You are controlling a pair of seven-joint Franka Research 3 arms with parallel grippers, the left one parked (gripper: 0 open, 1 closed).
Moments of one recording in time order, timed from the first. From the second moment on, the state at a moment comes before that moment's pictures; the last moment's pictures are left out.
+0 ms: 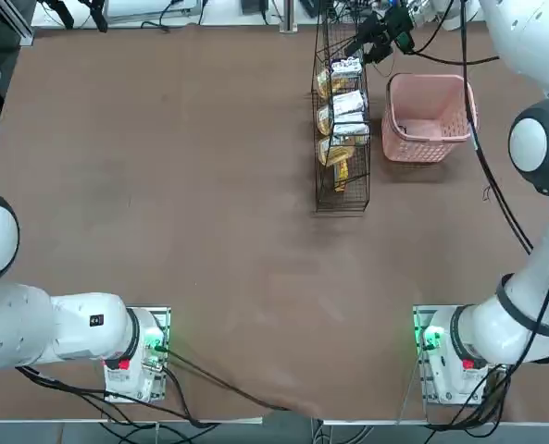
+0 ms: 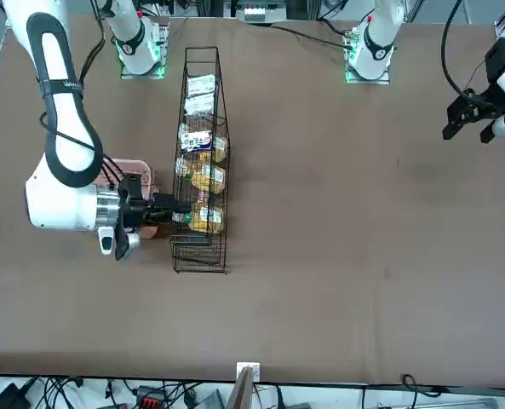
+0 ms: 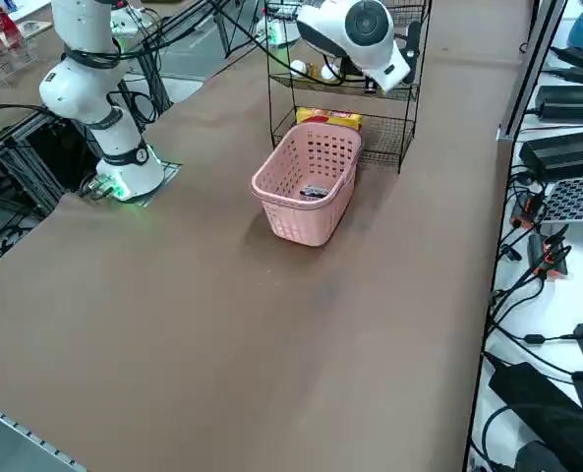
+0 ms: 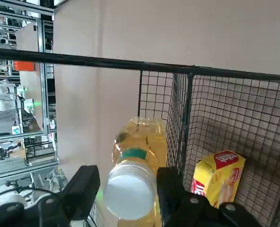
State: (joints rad) arm 0.15 0.50 0.03 -1.57 0.95 1.88 -0.39
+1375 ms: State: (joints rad) arm 0.06 0.40 -0.12 -1.53 0.68 1.75 -0.56
